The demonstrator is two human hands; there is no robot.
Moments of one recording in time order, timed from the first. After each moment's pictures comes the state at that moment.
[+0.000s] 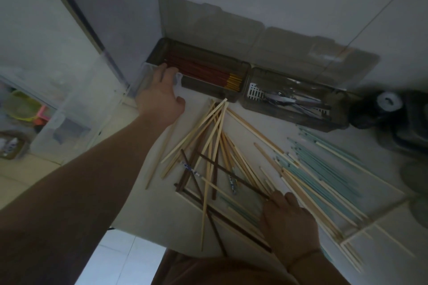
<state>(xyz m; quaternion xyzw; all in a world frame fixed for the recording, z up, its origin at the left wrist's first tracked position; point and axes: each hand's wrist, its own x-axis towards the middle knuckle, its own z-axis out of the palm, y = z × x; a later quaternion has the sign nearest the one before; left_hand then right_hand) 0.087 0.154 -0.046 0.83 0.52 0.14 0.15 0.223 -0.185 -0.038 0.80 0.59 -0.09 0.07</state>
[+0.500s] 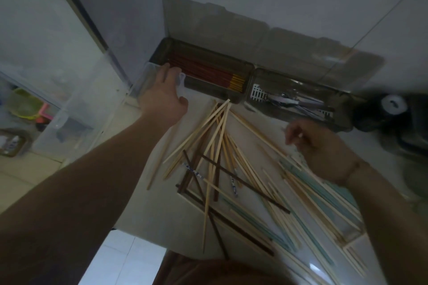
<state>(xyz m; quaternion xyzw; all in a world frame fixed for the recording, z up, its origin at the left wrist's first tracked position) 0.086 0.154 -0.047 0.84 0.51 0.15 0.15 0.321 -0.091 0.043 0.76 0.55 -0.28 -0.19</state>
